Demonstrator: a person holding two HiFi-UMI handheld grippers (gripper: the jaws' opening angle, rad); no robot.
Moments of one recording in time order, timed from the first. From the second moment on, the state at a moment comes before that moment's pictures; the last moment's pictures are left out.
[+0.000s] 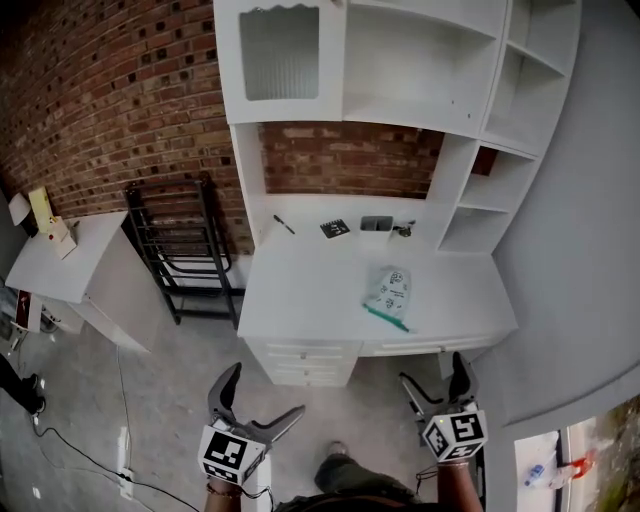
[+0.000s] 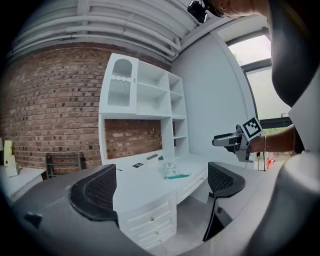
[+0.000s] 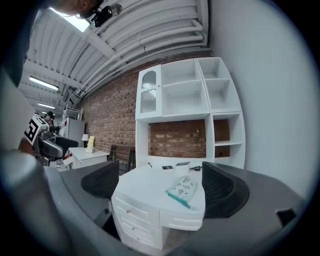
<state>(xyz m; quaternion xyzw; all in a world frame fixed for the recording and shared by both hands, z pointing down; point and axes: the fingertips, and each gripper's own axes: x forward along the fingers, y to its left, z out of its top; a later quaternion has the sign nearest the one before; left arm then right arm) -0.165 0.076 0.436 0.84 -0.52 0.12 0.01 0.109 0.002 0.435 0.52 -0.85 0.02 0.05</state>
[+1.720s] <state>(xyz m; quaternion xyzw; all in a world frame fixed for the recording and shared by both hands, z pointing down) -0.037 -0.236 0.592 0.84 -0.03 0.47 -0.26 0.196 -0.177 0.470 0.60 -0.79 0.05 0.11</state>
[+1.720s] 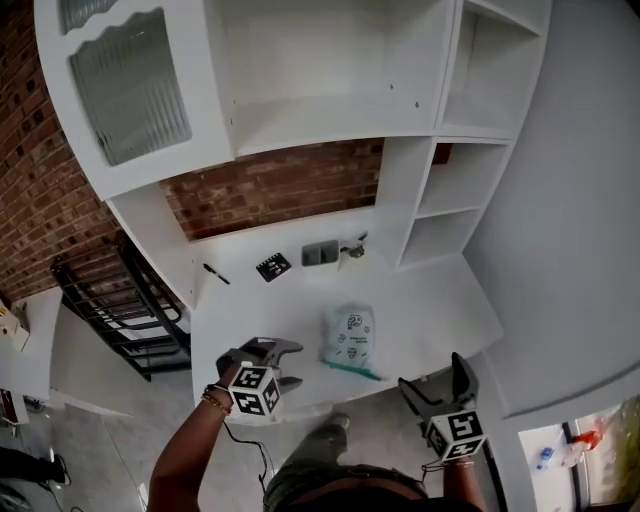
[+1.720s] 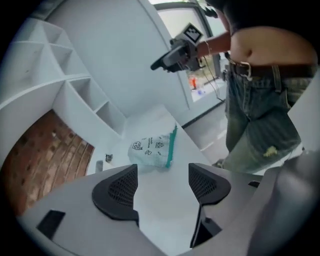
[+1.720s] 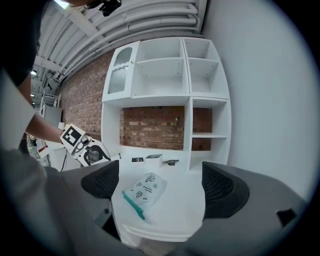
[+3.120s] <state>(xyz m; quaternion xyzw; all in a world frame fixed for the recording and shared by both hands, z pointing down) 0.029 -0.290 0.728 0.64 0.41 0.56 -0.32 0.273 -0.210 0.484 0.72 -0.68 0.10 0.12</state>
